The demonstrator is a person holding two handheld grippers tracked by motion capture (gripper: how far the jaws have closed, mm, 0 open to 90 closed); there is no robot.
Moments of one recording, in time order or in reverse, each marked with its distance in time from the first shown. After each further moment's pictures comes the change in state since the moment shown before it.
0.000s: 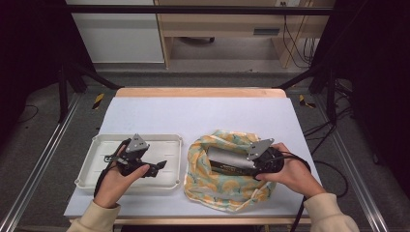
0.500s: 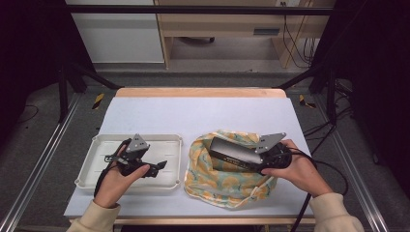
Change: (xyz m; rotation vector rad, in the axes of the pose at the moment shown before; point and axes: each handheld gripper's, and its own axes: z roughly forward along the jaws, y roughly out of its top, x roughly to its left) left arm -0.001 0.001 0.001 0.008 -0.006 0.009; right arm -0.012 -0.003 -0.021 -0.084 -0.018 0.073
